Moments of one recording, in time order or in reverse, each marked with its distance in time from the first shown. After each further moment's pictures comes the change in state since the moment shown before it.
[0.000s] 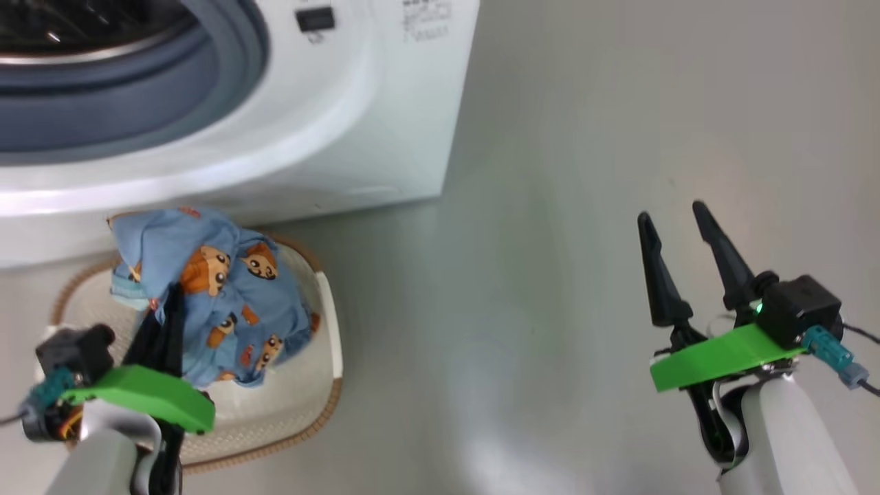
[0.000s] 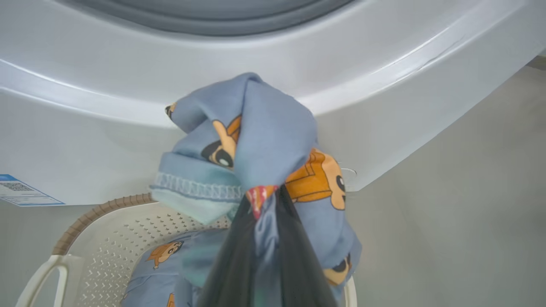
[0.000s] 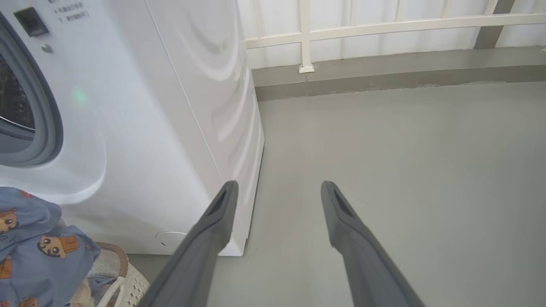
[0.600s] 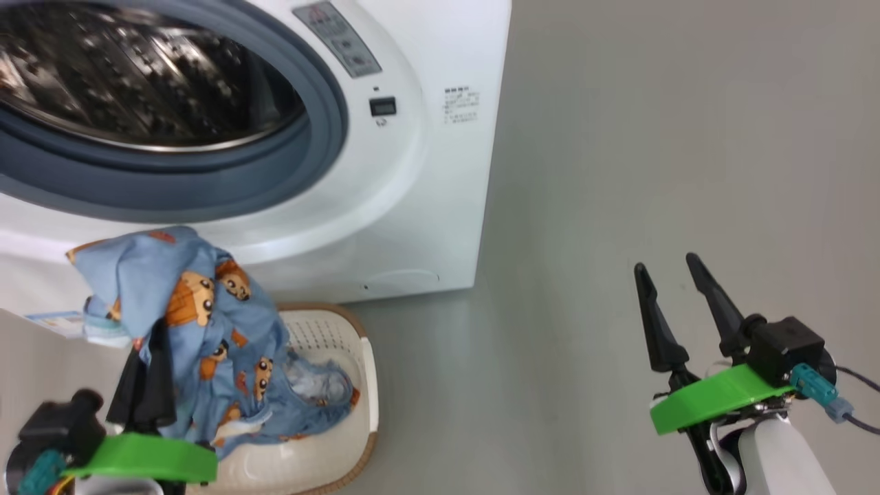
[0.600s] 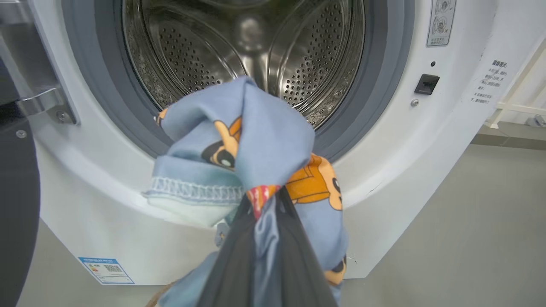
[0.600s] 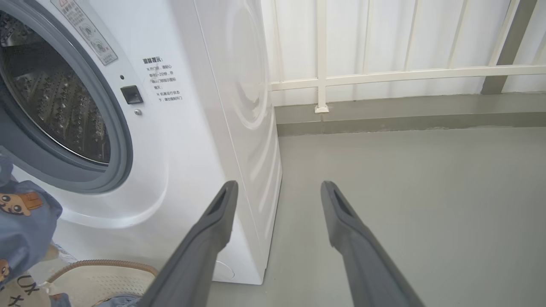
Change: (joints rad) left arm 0.285 -0.170 0.332 -0.353 0.307 -0.019 0.000; right arm 0.094 0.000 0.000 0.033 -0.011 0.000 0.000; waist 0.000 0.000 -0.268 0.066
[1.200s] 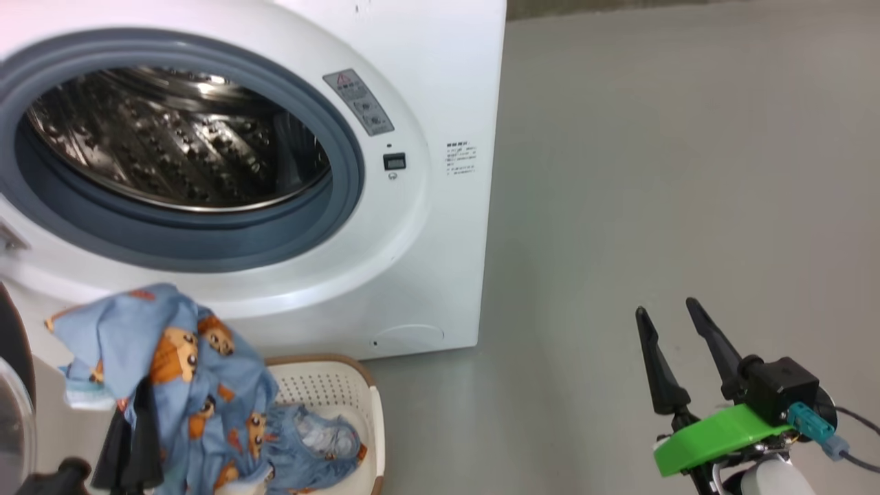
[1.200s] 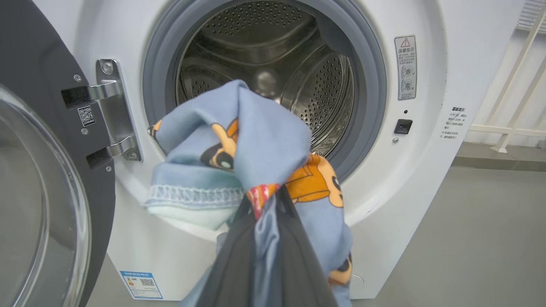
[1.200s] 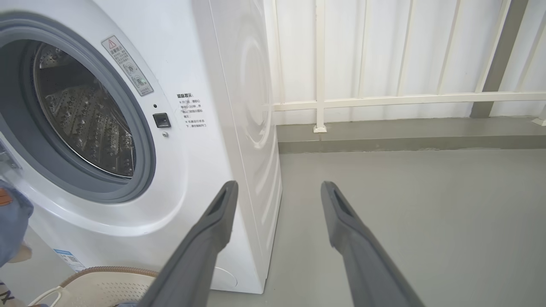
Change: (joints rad) left arm 0.176 -0.072 0.123 -0.130 0.105 -0.034 0.000; right arm 0.095 0.001 -0.002 -0.007 -0.007 0.000 0.000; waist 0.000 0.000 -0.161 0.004
